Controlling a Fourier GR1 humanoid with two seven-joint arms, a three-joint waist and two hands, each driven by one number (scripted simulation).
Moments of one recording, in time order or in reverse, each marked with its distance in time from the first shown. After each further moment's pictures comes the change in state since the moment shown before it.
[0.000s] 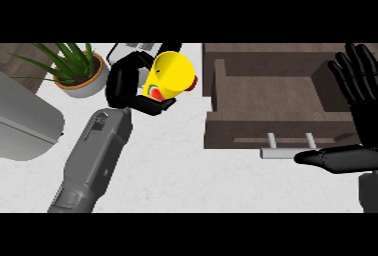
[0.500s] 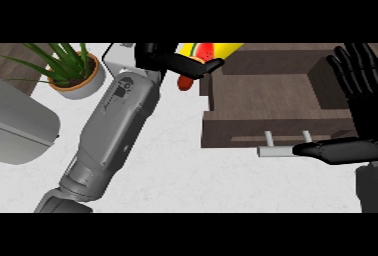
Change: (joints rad) left arm -0.274 -0.029 -0.139 -0.041 0.041 0.234 0.291; right arm -0.040 0.001 -0.007 0.046 0.010 -0.003 -0.026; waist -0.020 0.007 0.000
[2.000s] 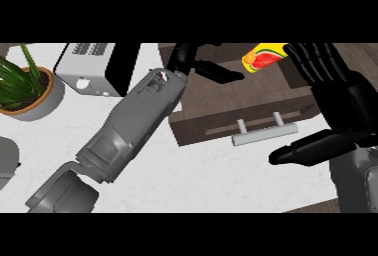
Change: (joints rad) left arm -0.238 -0.003 -0.359 0.476 0.250 0.116 0.148; right arm -0.132 0.037 0.104 0.048 -0.072 0.100 -0.014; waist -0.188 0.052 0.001
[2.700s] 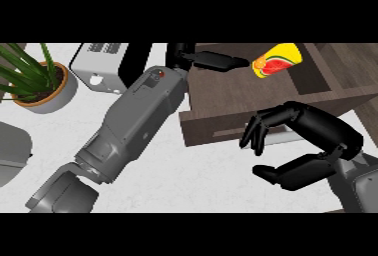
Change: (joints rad) left arm 0.012 0.000 0.063 -0.063 0.215 0.024 -0.205; right arm 0.033 -0.151 0.210 0.007 -0.037 0.336 0.110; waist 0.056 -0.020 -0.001
